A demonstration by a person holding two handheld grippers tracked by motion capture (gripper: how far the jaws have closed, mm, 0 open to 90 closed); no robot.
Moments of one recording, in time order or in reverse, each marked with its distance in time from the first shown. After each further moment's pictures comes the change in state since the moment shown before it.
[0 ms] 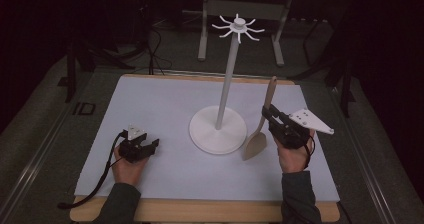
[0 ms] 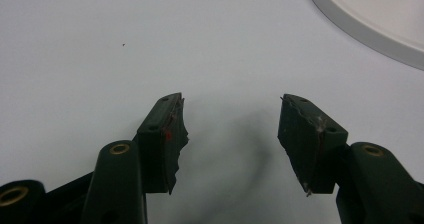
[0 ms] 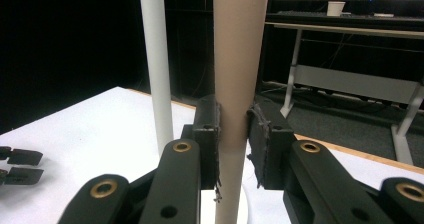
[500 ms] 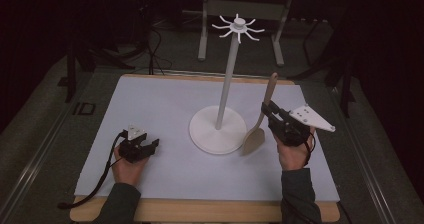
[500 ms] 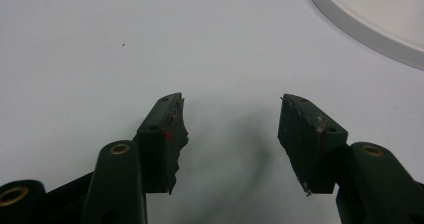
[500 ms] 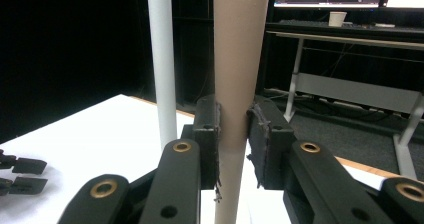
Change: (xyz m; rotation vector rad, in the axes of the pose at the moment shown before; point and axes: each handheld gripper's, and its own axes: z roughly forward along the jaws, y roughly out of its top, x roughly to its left) left arm 0.000 0.000 0.000 -0.002 0.001 0.000; right arm 0.003 0.012 0.000 -0.024 0.010 -0.013
